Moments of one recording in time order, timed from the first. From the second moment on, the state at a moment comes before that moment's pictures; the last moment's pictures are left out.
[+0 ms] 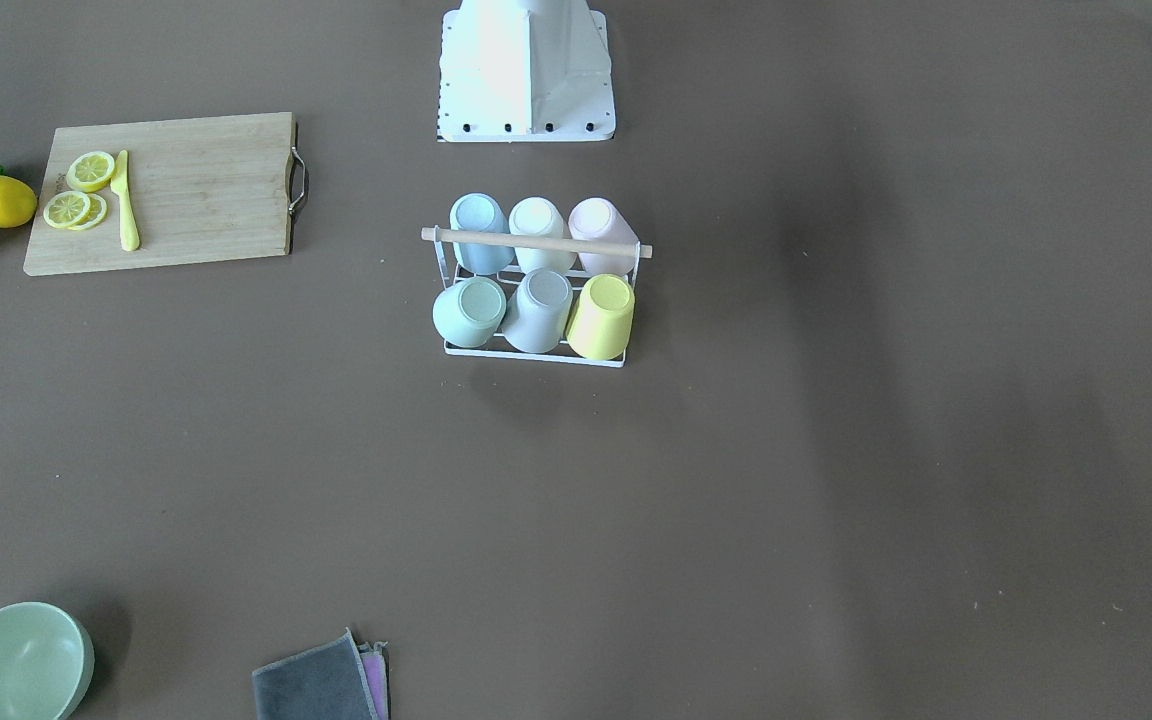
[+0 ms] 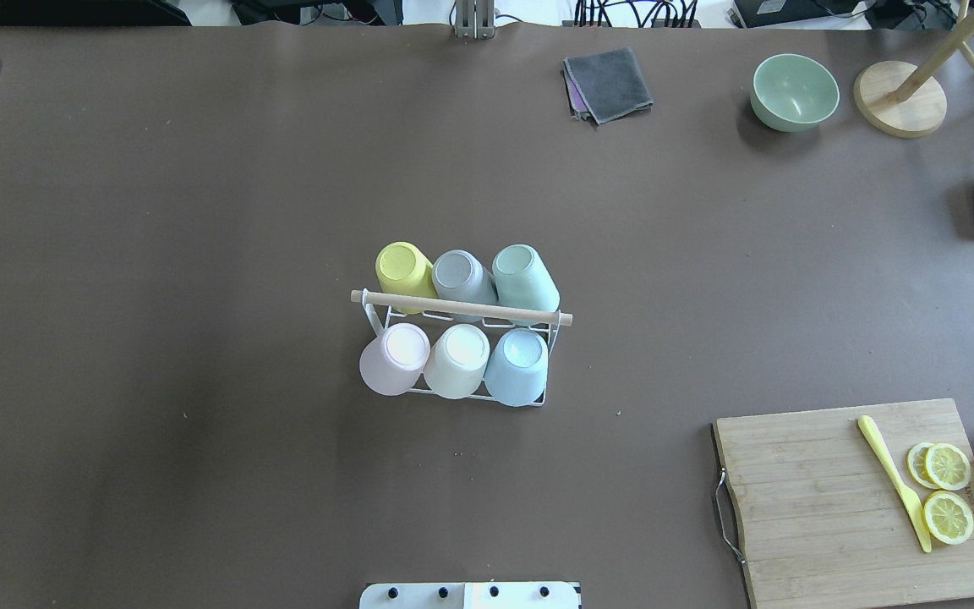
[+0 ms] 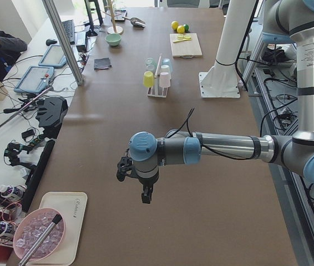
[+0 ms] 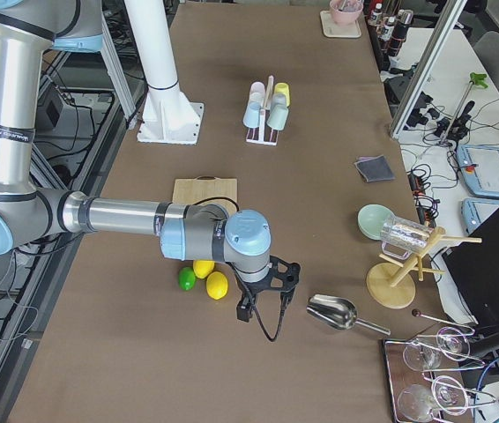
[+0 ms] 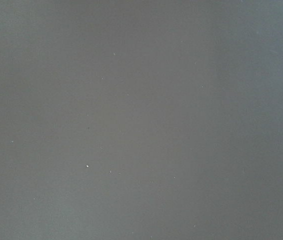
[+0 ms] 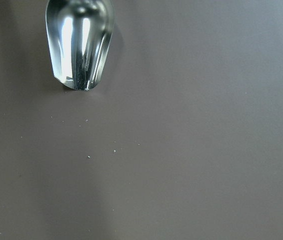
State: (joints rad) left arm -1.61 -1.43 -1.77 -1.45 -2.34 0.18; right arm 1.64 -1.77 1.76 -1.52 2.30 0.24
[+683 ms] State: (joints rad) left arm -1.61 -1.43 -1.77 -1.45 -2.34 0.19; right arm 1.64 -1.78 1.75 -1.51 2.30 0.23
